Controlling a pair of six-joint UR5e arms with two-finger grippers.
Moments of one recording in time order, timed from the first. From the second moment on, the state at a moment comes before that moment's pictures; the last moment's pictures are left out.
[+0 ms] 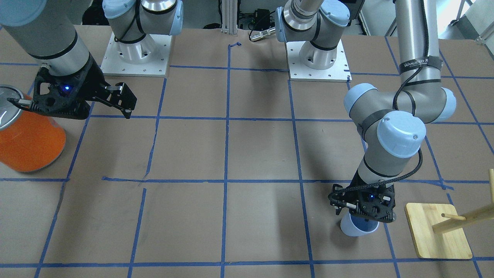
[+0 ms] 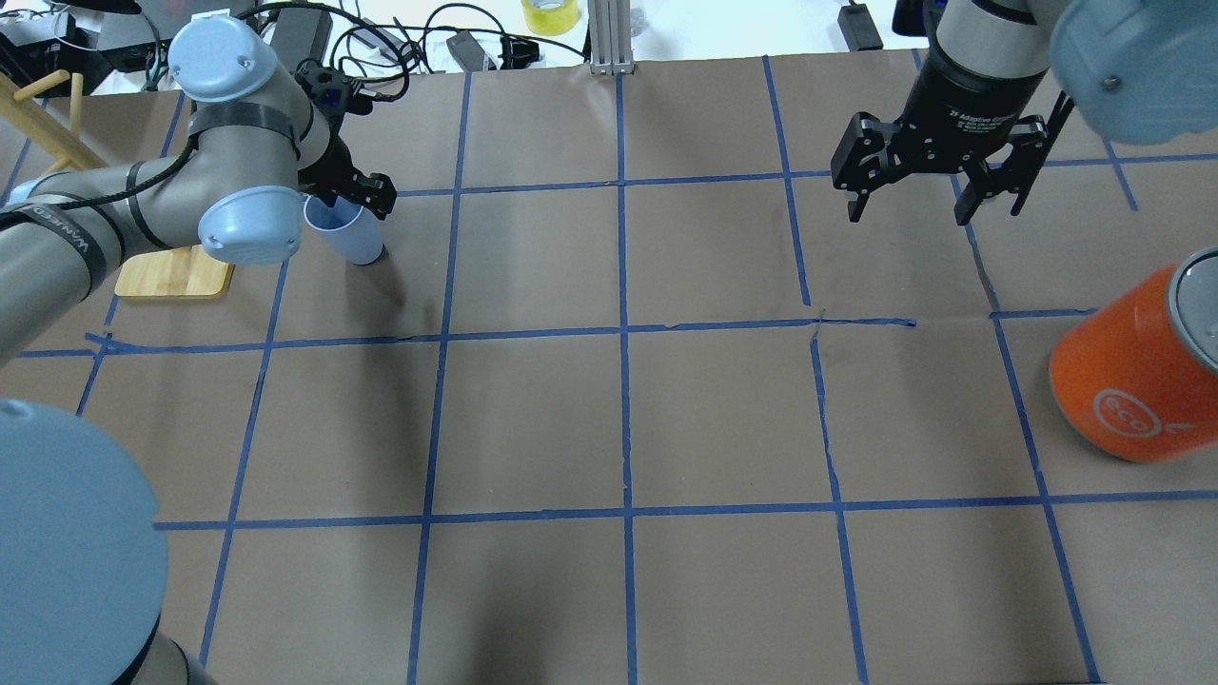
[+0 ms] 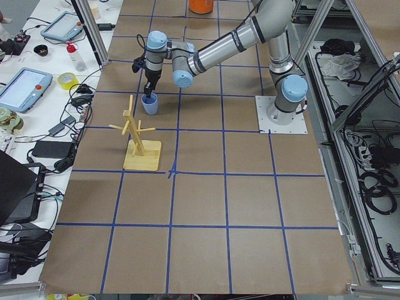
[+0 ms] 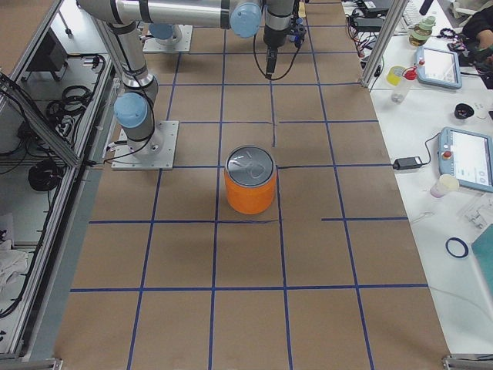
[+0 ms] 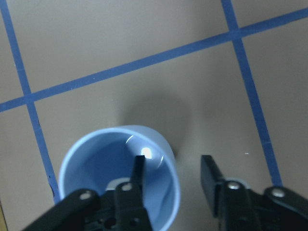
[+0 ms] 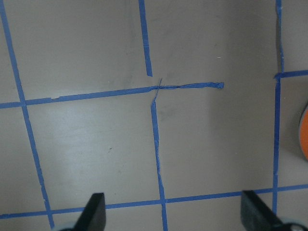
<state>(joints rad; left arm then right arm) -1.45 -1.99 -1.67 -0.81 1.59 0.38 1.53 -1.50 1.55 -1.56 -1.57 0.06</state>
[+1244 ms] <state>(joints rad) -1.64 -1.50 -1.52 -1.61 1.55 0.06 1.53 -1.50 1.55 -1.56 -1.57 0.06</state>
